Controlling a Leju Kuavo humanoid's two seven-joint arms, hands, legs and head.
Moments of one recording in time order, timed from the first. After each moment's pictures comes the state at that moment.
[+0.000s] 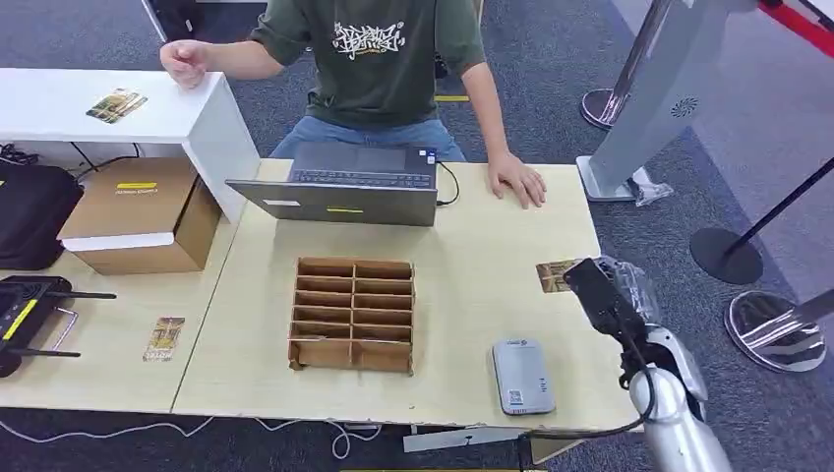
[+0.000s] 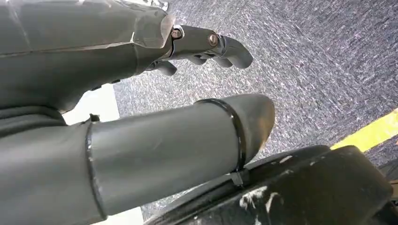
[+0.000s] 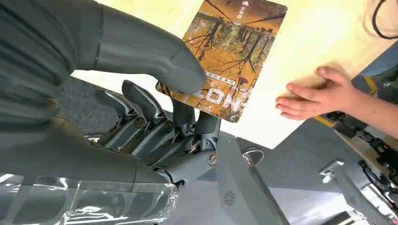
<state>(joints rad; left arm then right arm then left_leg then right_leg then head) 0.00 -0.25 0.78 -0.26 -1.52 0.28 0.07 -0.17 -0.16 -0.01 -1.44 0.51 0.08 0.02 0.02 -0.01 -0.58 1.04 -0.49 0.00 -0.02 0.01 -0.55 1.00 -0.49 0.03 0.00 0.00</state>
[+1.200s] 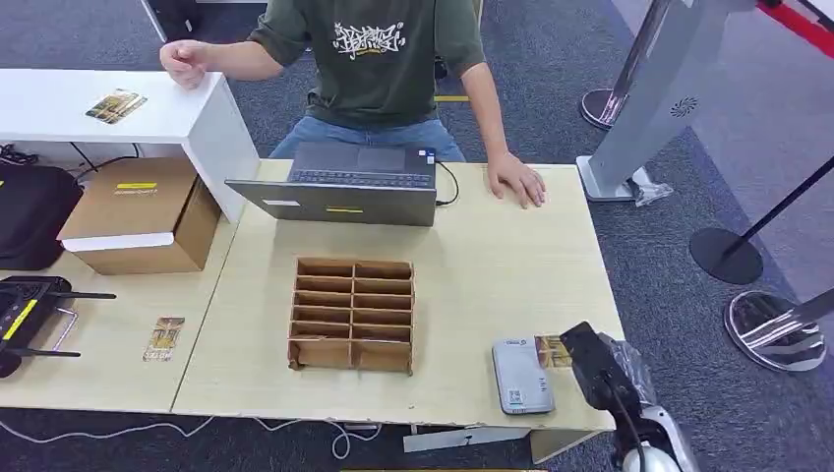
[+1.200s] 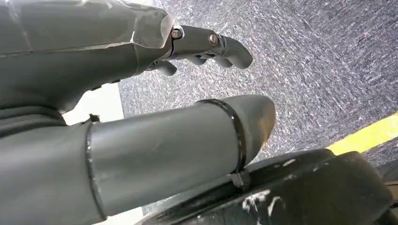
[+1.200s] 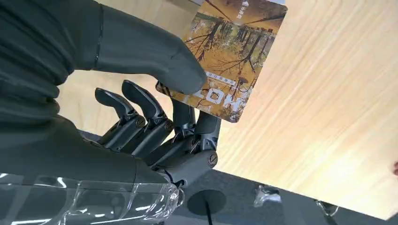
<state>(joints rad) 0.01 -0.28 0.86 -0.31 -1.55 0.27 0.06 0.11 -0.02 -0.10 -1.59 0.57 0.13 0.15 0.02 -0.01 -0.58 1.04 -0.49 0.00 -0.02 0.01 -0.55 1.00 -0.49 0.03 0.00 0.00</state>
